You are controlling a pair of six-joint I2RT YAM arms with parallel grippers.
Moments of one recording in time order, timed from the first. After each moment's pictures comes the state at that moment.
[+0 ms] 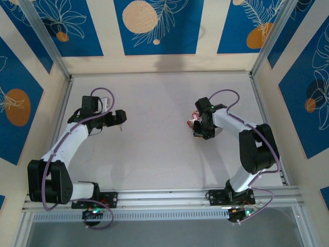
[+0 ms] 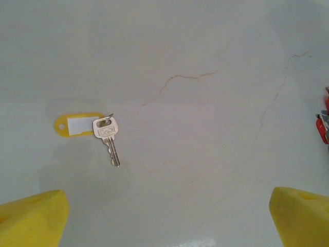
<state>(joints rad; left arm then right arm) -0.09 1.31 0.93 -0.52 0.32 -0.29 0.35 1.65 1.08 -0.86 -0.07 0.55</state>
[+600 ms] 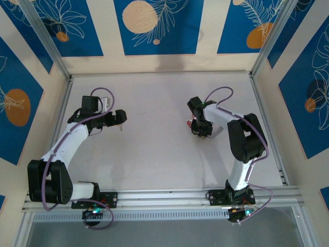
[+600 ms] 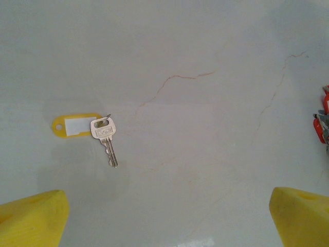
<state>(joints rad) -0.09 1.31 0.93 -0.51 0.33 -0.29 0.39 1.82 1.19 -0.91 0.14 0.71</state>
